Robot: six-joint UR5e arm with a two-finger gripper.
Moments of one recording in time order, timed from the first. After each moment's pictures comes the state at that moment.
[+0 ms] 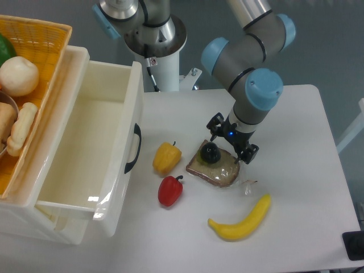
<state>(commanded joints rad) 2.64 -1.92 -1.74 -1.15 1.50 1.45</state>
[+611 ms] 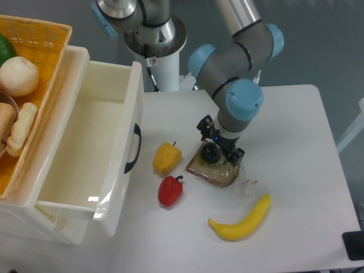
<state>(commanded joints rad) 2.58 -1.94 -1.77 -1.15 1.58 1.45</state>
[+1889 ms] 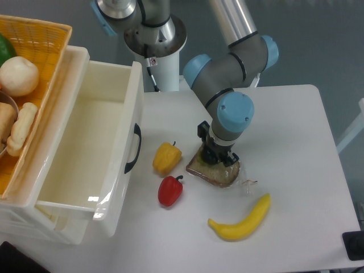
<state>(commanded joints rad) 2.58 -1.97 -1.75 -1.15 1.58 1.44</state>
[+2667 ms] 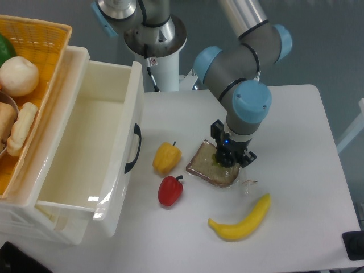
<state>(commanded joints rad) 2.63 -1.95 -1.58 -1.16 1.54 1.44</state>
